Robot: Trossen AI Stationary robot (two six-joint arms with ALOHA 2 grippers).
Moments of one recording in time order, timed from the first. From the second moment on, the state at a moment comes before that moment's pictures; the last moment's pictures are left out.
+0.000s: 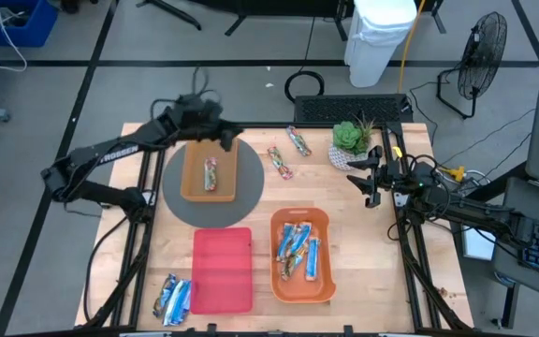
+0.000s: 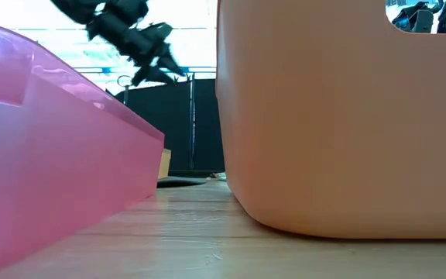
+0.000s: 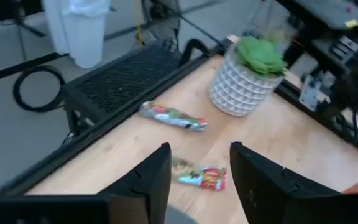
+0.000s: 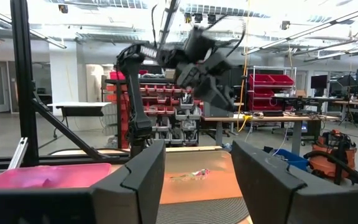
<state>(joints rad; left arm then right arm) 0.62 1.29 0.99 -0.18 0.19 -0.26 -0.47 0.36 0.02 0.62 -0.32 0.07</state>
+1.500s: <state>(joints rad) 0.54 2.19 1.96 -0.79 0.20 0.13 -0.47 0.36 0.02 0.62 -0.32 0.07</state>
